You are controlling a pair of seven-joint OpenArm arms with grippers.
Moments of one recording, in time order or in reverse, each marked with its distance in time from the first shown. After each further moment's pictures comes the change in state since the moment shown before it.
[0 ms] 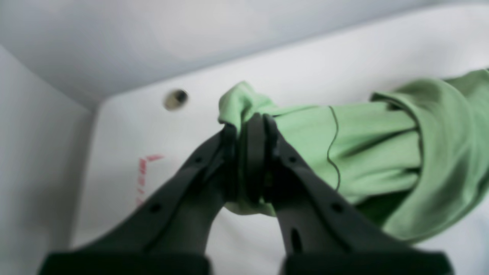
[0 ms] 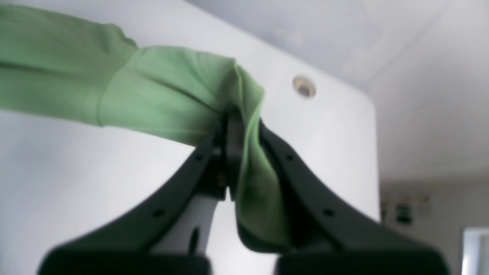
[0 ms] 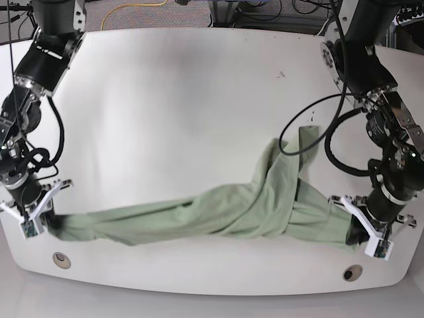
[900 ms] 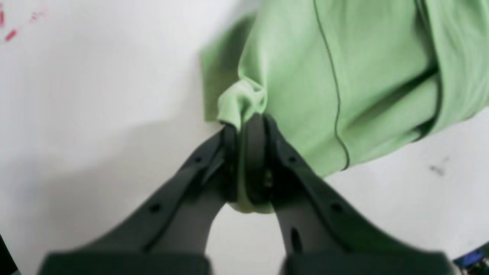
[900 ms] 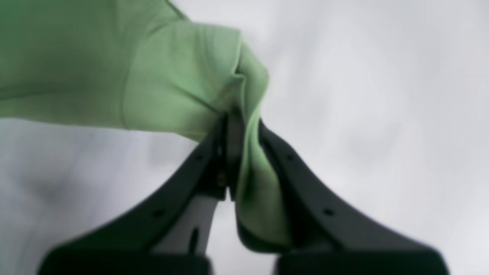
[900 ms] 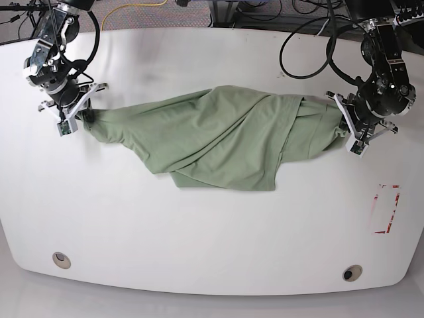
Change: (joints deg) left arm 32.3 -5.6 0.0 -0.2 0.5 -3.6 -0.6; right arm -32.4 -12.1 7.5 0.5 -1.4 0.9 9.0
